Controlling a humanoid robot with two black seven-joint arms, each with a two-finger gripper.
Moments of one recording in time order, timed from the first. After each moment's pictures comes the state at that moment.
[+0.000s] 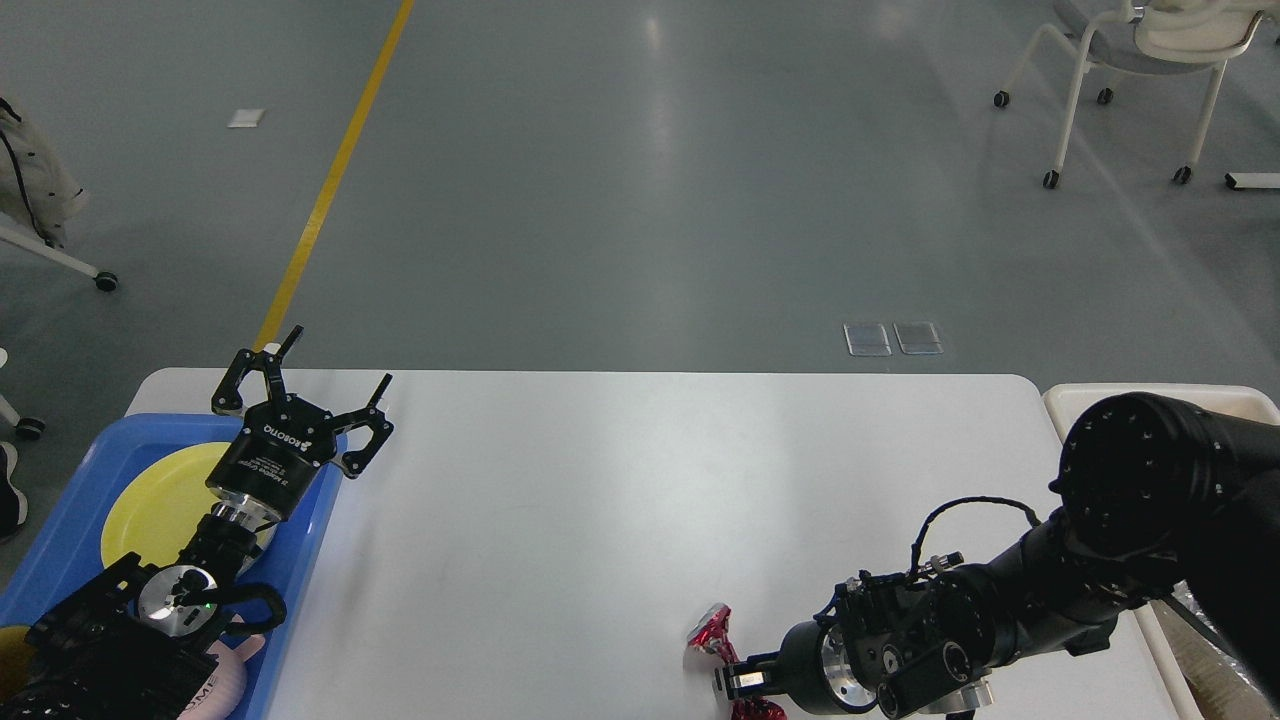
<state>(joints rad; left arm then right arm) -0.51 0.23 -0.93 -0.39 -0.23 -0.94 -0.11 1.25 0.00 -1.11 1.33 -0.35 -0.28 0.21</state>
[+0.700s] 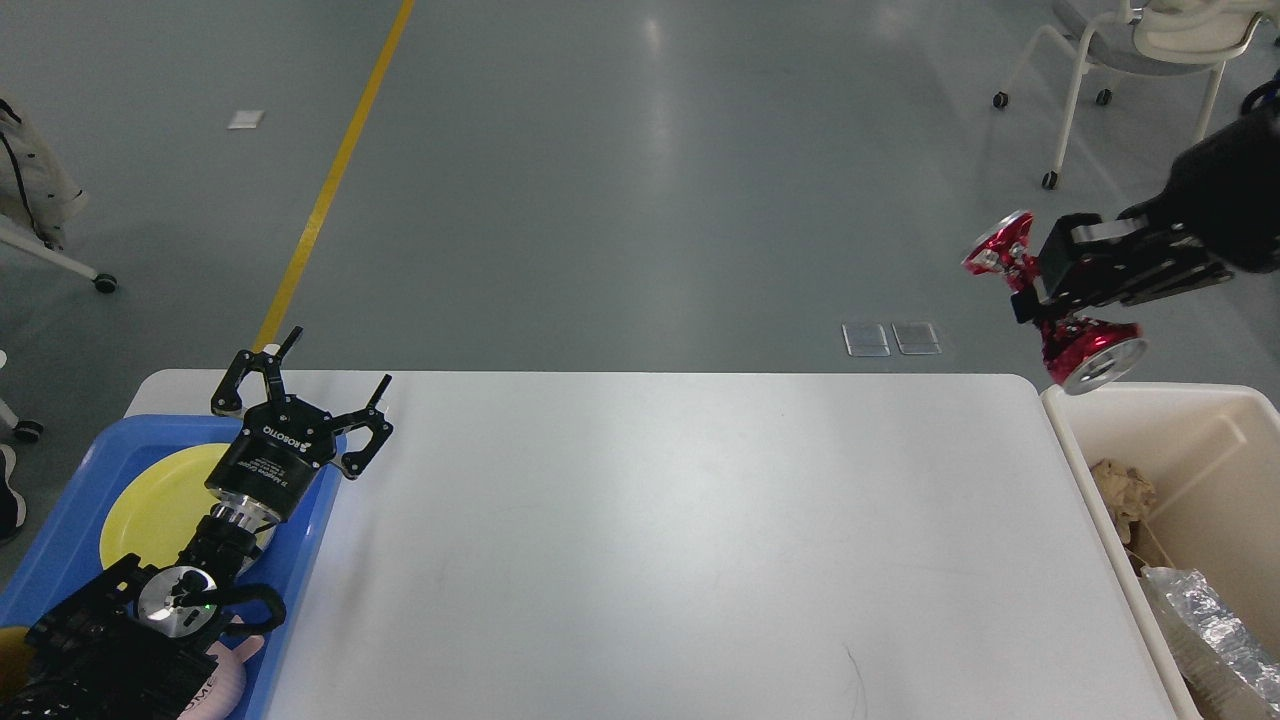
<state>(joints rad) -0.51 0.23 -0.93 -0.39 -0.23 -0.94 -0.11 2.46 -0.79 -1.19 1.45 -0.63 0.87 0.24</state>
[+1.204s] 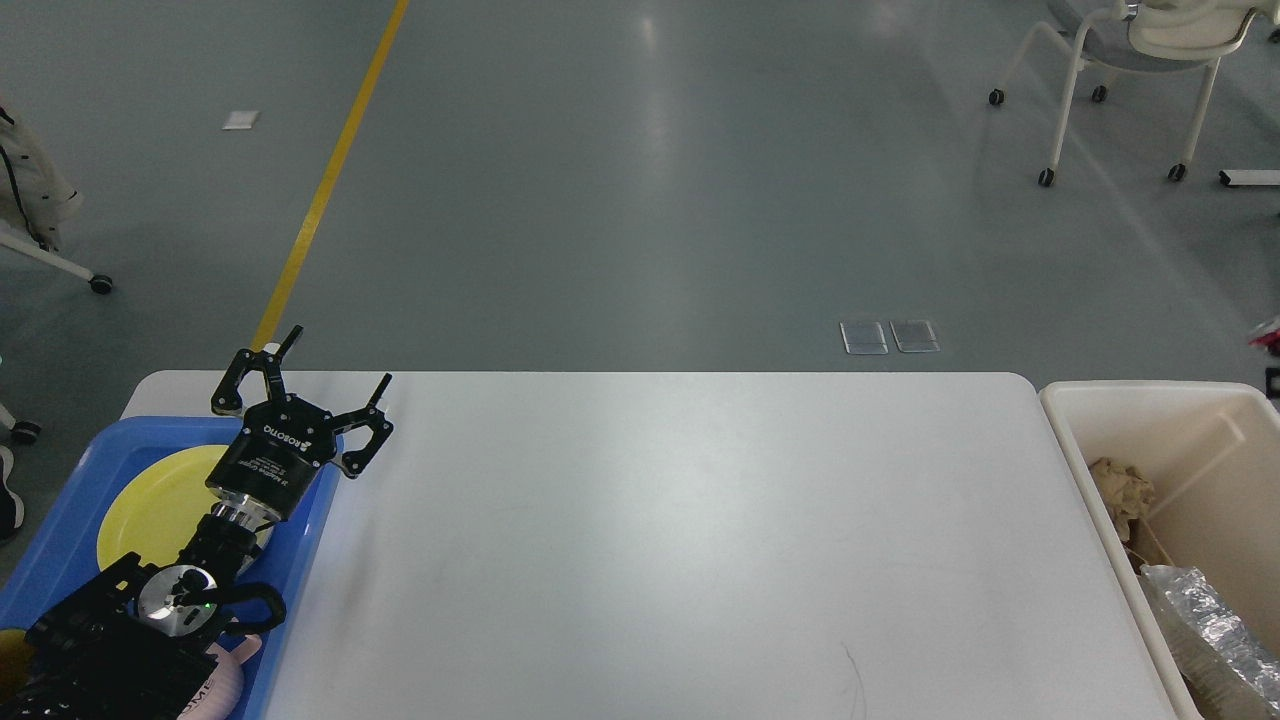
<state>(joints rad) -0.51 0.23 -0.93 -0.39 -0.23 -0.94 -0.11 1.29 -0.76 -1.11 0.56 -0.72 0.17 0.29</state>
